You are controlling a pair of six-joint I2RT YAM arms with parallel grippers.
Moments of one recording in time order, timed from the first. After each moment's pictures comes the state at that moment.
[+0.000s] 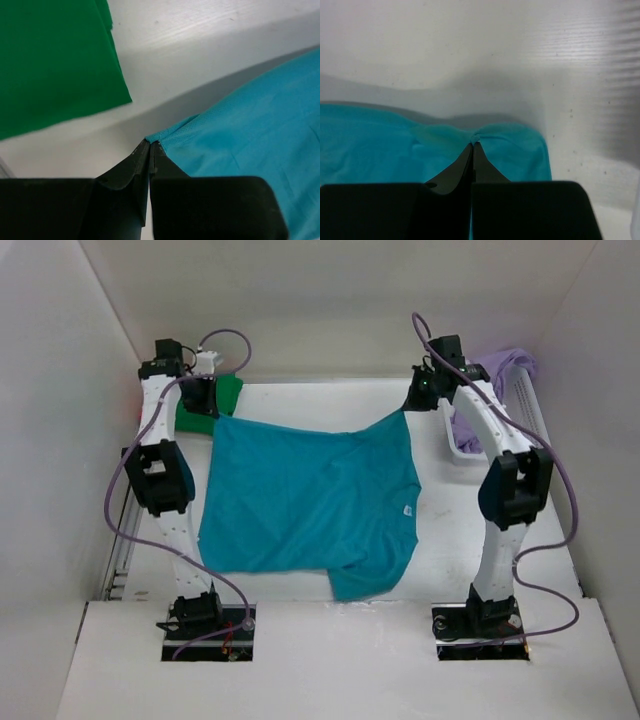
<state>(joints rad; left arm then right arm) 0.16 2.17 2.16 -1.04 0.45 0.35 0.19 1.98 1.94 -0.78 -0.14 0.38</state>
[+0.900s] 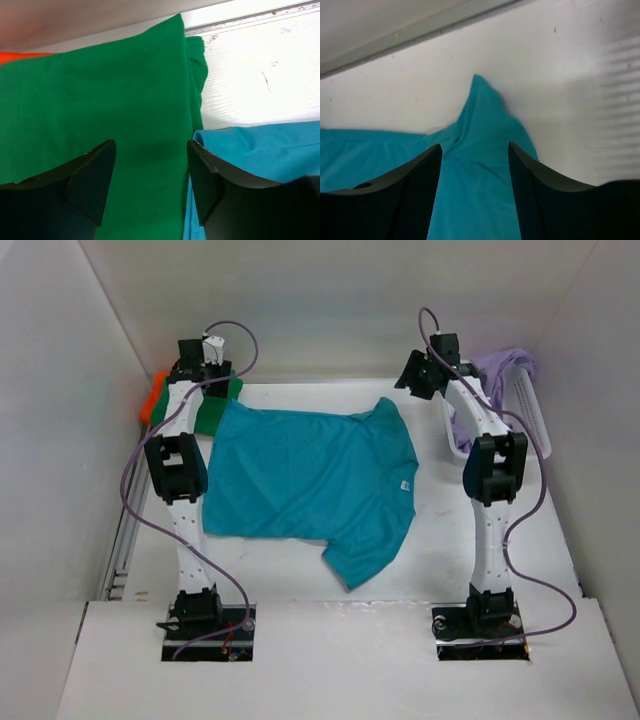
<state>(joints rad) 0.09 2.46 2.30 -0.52 0.12 0.24 0.12 2.37 2.26 -0.59 -0.13 0.50</state>
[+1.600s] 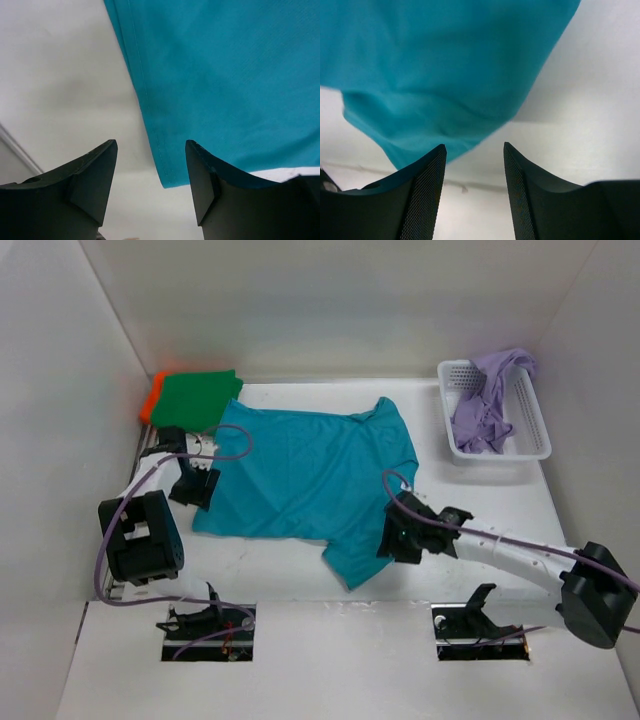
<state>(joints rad) 0.18 1.59 1.06 -0.72 0.08 0.47 0.80 1.20 0.70 -0.63 0.09 0.99</state>
